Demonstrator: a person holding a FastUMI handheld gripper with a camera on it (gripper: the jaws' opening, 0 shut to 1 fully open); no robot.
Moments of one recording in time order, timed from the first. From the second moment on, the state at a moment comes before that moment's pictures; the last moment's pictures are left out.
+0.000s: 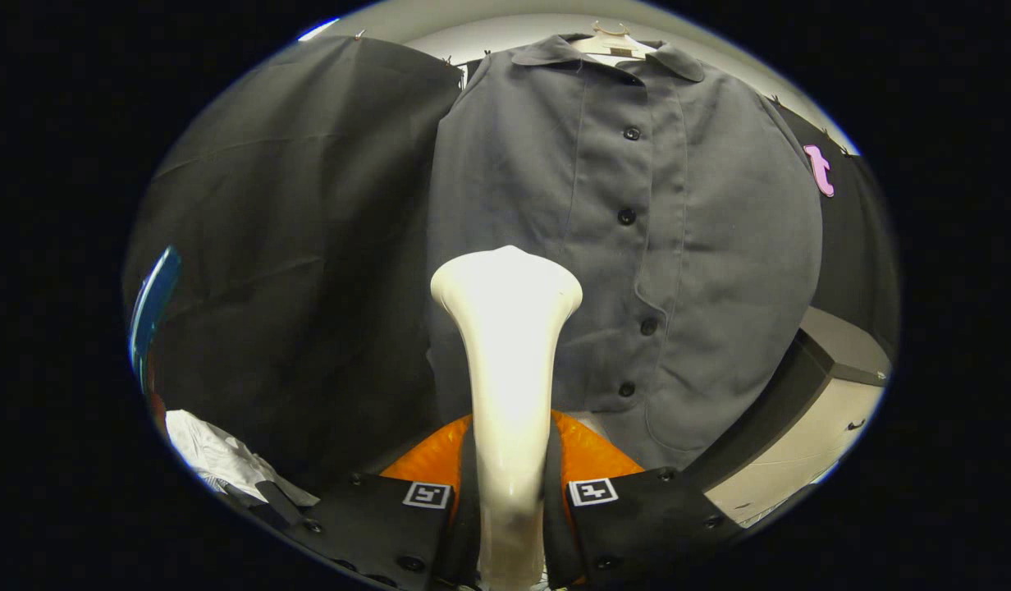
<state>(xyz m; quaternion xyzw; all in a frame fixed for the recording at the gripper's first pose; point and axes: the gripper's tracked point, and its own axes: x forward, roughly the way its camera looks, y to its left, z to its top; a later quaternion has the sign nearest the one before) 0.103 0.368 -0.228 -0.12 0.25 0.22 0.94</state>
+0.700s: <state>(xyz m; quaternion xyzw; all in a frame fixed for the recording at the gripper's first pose) 0.094 0.361 -0.156 -0.10 0.21 0.22 0.95</state>
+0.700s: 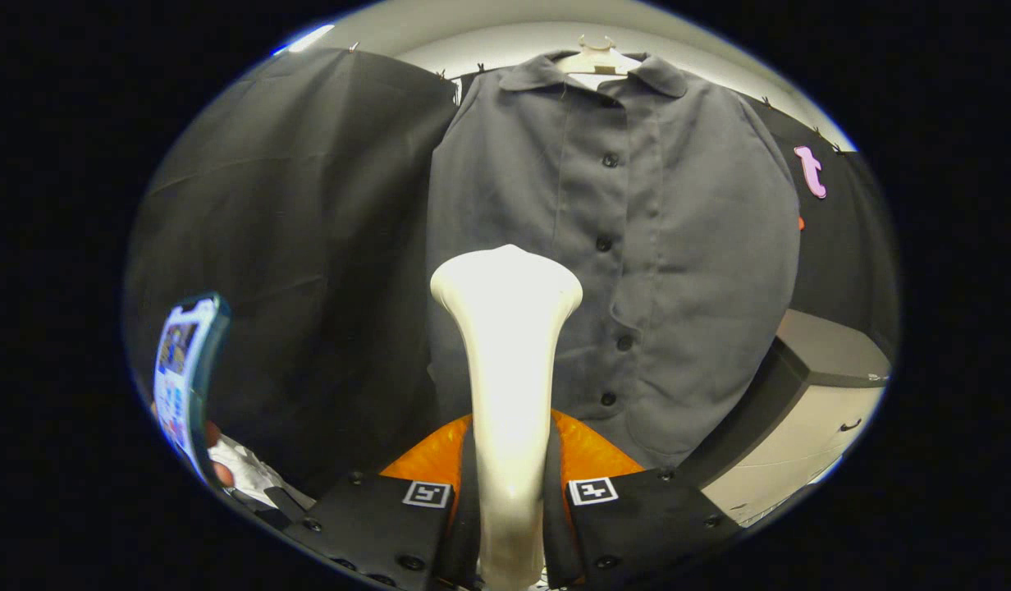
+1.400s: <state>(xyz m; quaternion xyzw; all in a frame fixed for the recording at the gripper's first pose) 0.037 0.158 0.012 -0.07 0.10 0.14 0.98</state>
